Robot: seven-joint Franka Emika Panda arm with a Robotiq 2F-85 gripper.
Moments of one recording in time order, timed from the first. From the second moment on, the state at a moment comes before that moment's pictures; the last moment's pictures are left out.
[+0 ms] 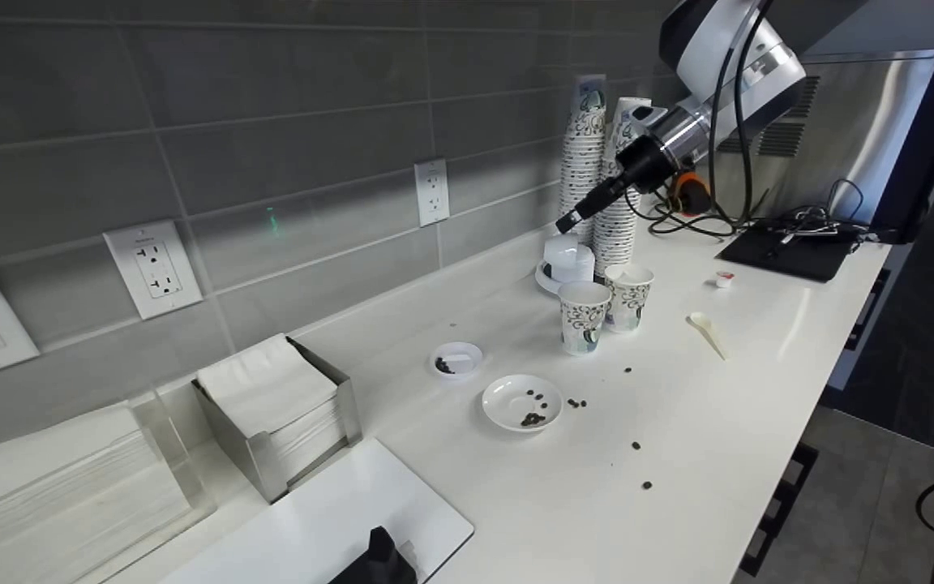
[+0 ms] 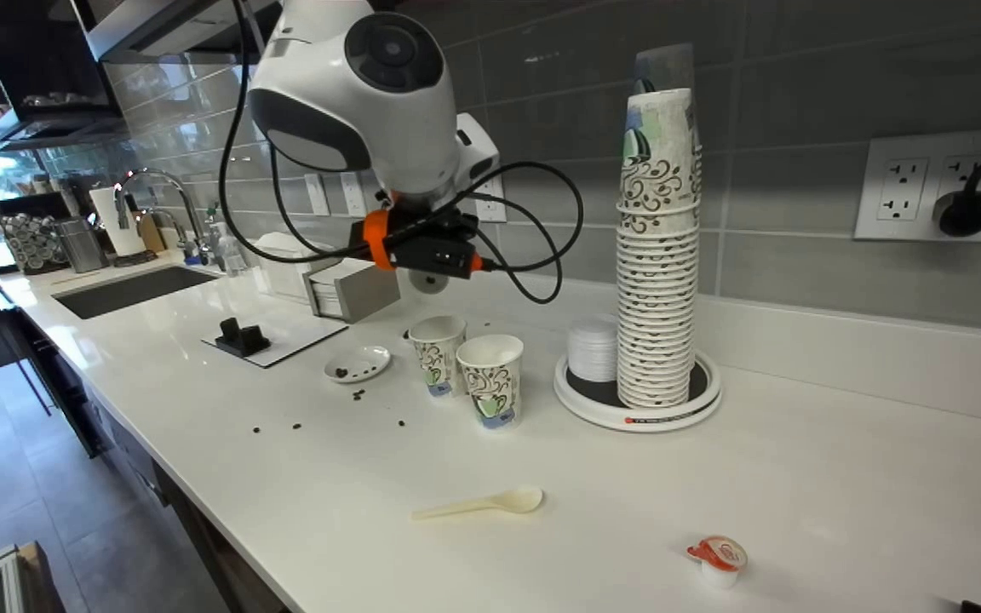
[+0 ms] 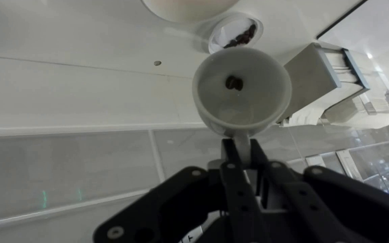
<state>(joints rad) -0.14 0.05 -0.10 -2.21 1.25 2.32 -1.62</state>
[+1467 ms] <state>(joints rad) -0.22 0.13 -0.21 -2.20 1.60 1.99 -1.83</state>
